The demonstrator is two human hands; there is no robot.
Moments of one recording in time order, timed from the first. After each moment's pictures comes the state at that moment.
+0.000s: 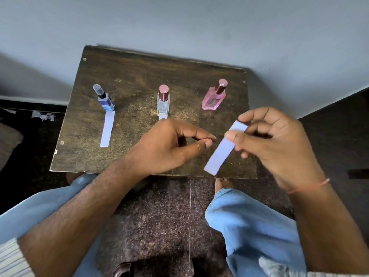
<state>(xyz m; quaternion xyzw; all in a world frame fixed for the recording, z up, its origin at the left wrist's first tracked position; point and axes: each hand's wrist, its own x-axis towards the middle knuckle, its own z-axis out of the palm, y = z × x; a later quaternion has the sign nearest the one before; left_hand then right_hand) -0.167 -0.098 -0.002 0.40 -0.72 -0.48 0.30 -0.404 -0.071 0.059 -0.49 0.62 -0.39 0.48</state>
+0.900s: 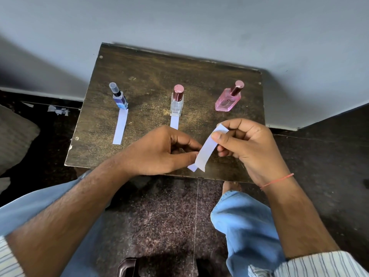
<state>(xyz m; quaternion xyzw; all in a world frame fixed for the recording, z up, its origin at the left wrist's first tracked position) -0.126 -0.097 -0.008 0.42 -0.69 -0.57 0.17 -0.370 -0.089 0.003 -0.42 0.57 -0.39 0.58</state>
